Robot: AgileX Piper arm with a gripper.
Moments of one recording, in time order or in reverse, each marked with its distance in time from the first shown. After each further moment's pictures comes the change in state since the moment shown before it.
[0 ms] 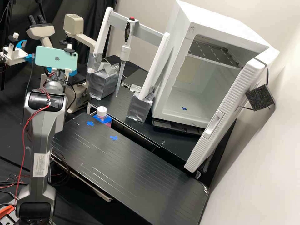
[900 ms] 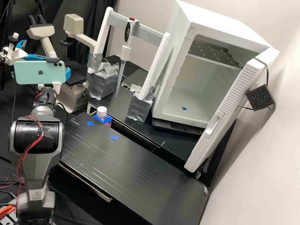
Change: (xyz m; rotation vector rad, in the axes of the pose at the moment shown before) arm -0.137 -0.023 -0.004 -0.176 0.138 0.108
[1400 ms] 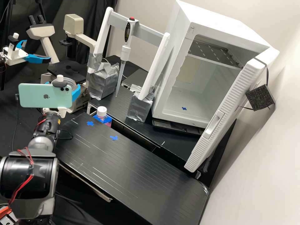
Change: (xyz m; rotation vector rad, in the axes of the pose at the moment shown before) arm -0.101 -0.008 0.045 0.035 -0.063 0.134
